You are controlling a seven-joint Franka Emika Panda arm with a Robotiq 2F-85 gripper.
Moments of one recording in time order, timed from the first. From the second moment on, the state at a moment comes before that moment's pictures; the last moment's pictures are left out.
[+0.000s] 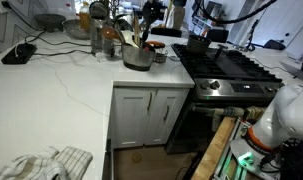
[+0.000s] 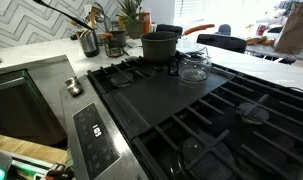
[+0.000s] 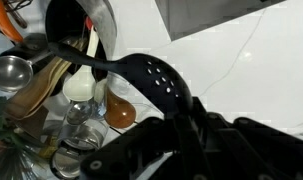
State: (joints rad) arm 0.15 -0.13 0.18 -1.64 0.01 1.96 -0.15
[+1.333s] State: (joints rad) arm 0.02 -0.27 0.22 -1.81 -0.66 2.13 0.34
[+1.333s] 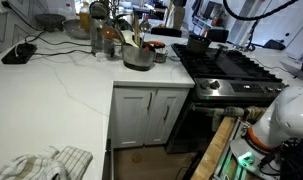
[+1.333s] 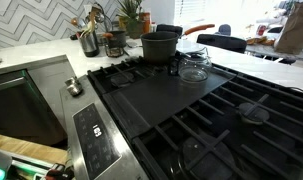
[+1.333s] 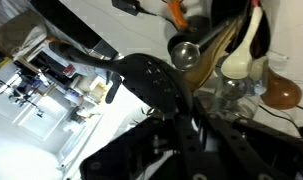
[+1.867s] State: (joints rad) arm -0.08 -0.31 0.08 -1.87 -0.70 2.15 0.40
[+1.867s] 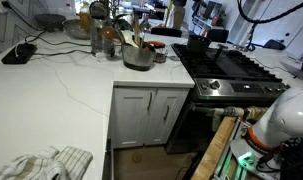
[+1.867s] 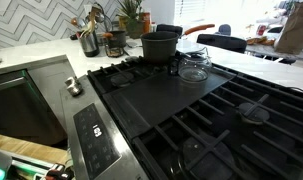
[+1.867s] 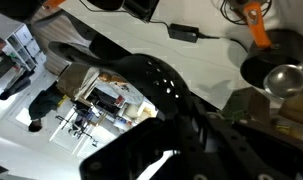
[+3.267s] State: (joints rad) arm -0.23 -0.13 -0.09 -1.85 -0.71 2.26 0.47
